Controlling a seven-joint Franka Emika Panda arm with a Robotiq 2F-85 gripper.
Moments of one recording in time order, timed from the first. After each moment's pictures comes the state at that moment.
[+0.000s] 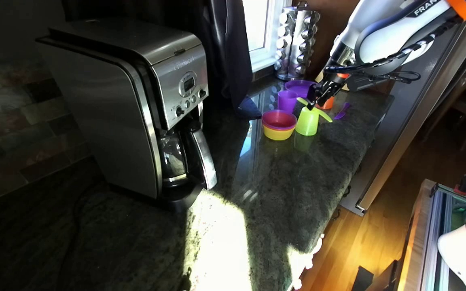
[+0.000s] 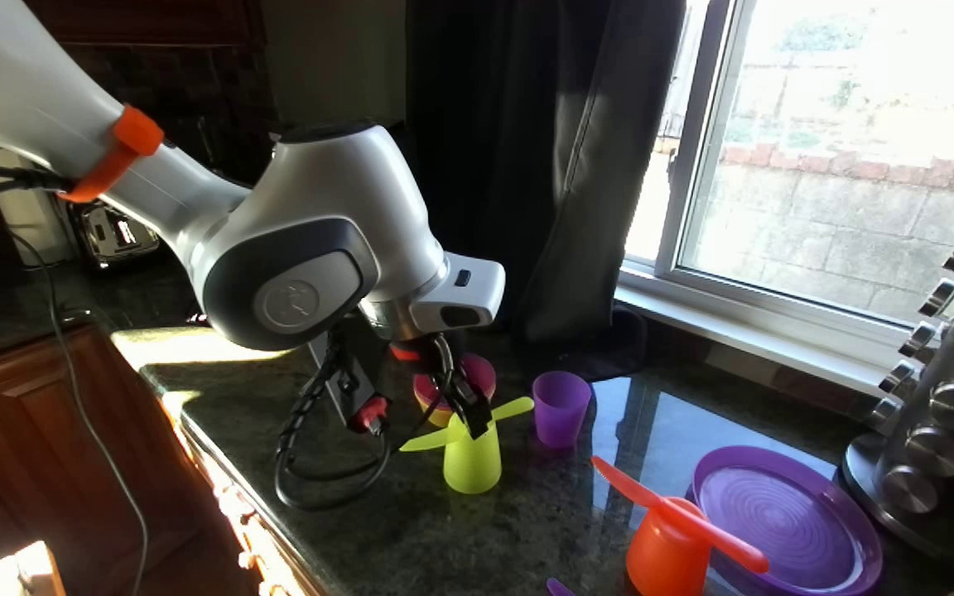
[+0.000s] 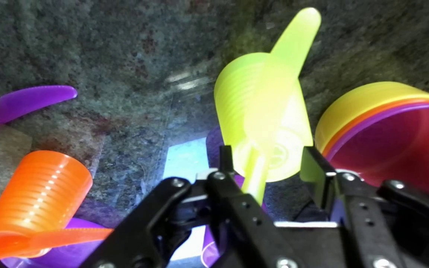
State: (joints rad) arm -0.16 -0.16 -0.11 -2.62 -0.10 2.80 0.11
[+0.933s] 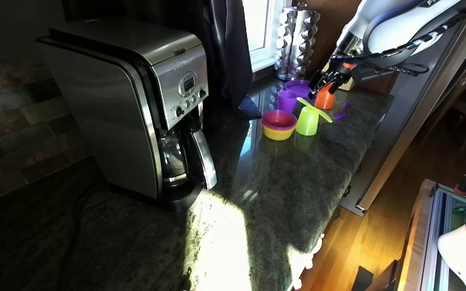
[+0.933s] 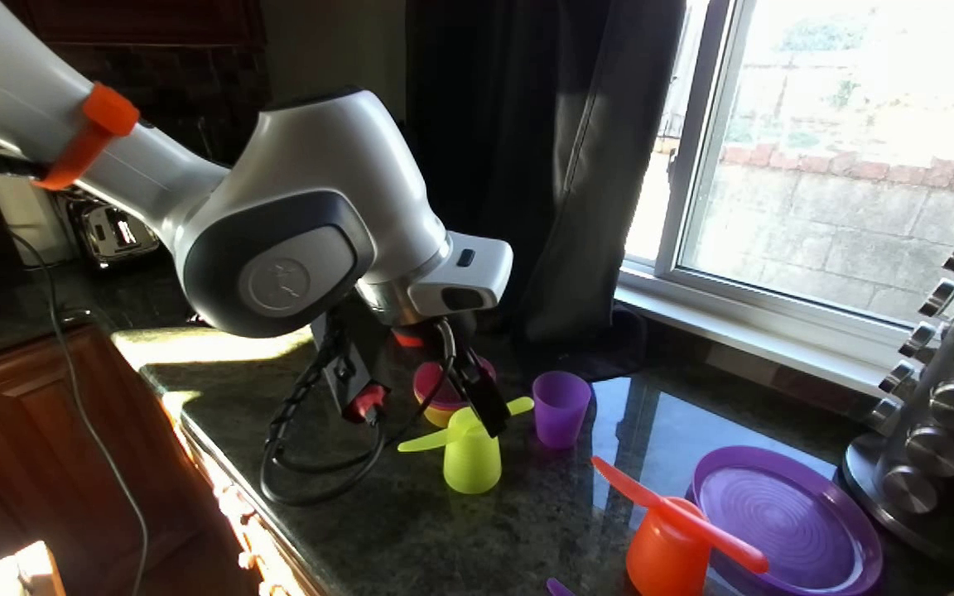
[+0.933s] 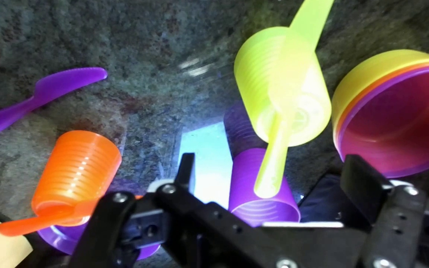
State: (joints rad) arm -0.20 -0.23 -0.11 -2.62 -0.13 2.78 0.16
